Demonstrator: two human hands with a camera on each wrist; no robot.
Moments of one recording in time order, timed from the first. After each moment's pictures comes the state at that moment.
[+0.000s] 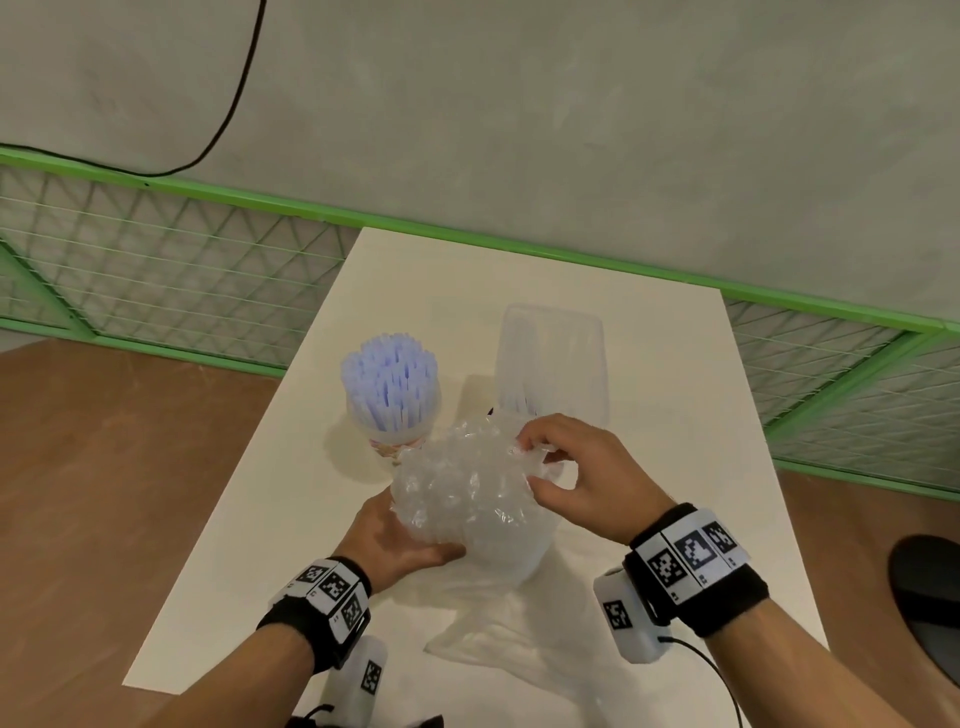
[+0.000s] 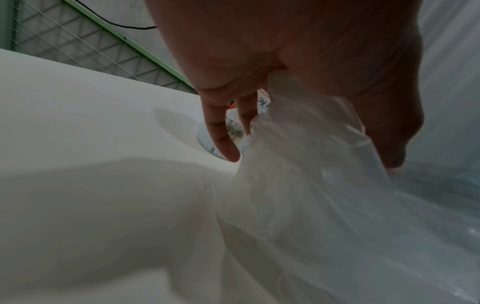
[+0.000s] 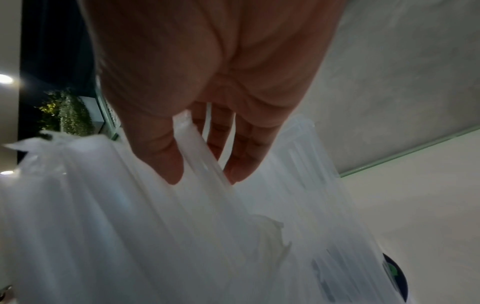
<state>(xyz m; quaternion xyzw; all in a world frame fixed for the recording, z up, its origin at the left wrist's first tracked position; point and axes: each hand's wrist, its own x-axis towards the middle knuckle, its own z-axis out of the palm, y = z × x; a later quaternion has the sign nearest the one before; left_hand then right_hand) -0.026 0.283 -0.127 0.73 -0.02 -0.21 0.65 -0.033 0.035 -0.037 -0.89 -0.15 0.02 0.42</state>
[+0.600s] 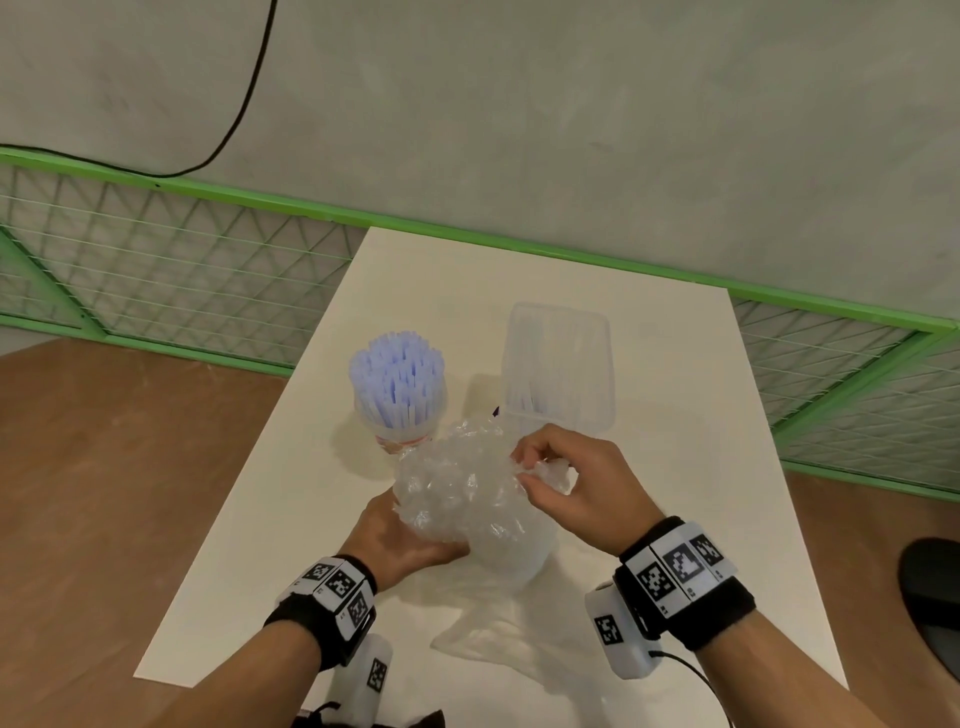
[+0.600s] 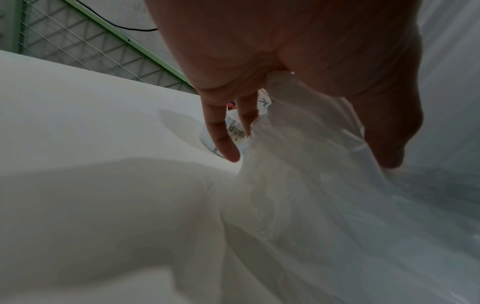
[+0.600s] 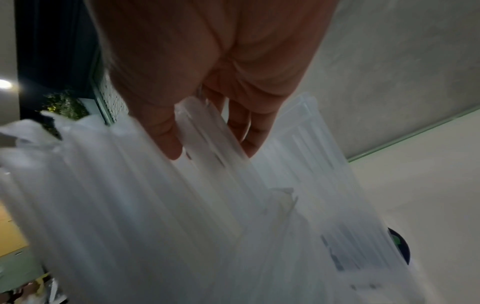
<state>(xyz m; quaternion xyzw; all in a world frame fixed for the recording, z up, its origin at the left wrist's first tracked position) -0.025 0.290 -0.139 0.72 -0.02 -0.22 0.66 -0.044 0.049 -0.043 -0.88 -0.14 -0.03 0.46</state>
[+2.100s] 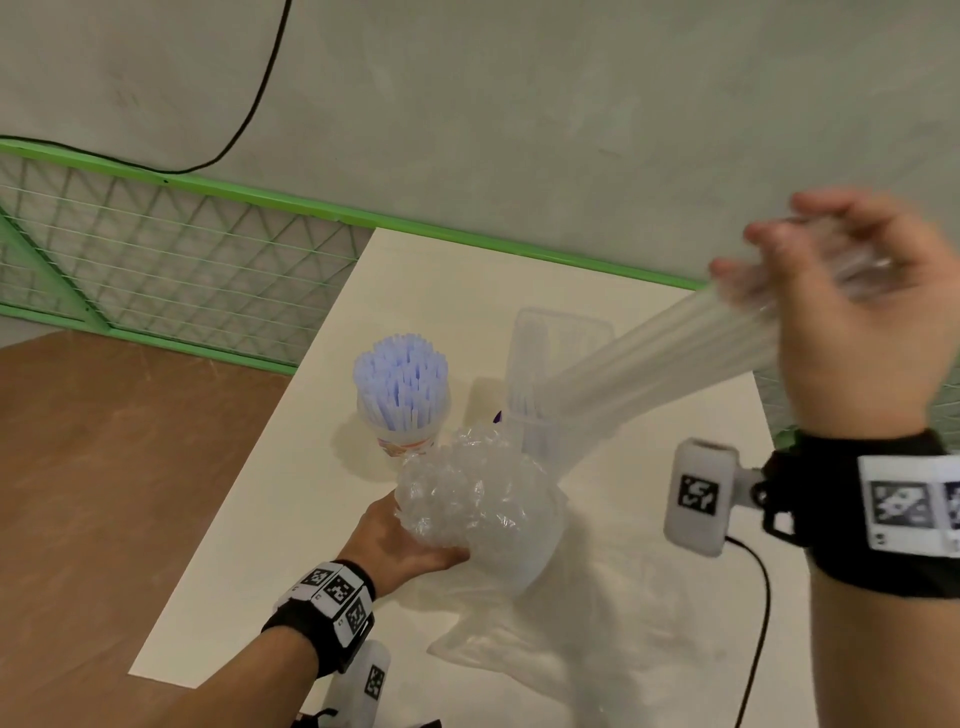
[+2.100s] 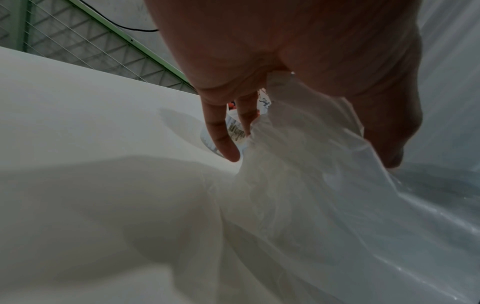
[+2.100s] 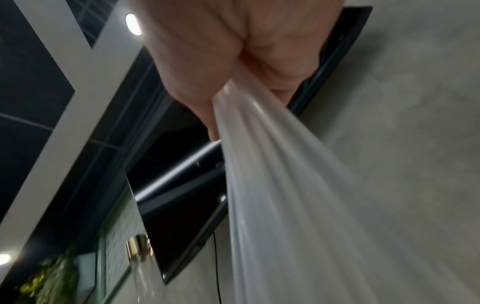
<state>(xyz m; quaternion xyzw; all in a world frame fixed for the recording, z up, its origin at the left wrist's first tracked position) -0.027 0.287 -0.137 0.71 0.01 -0.23 0.66 -0.016 0.008 0.118 -0.73 -0.03 -0.41 0.55</state>
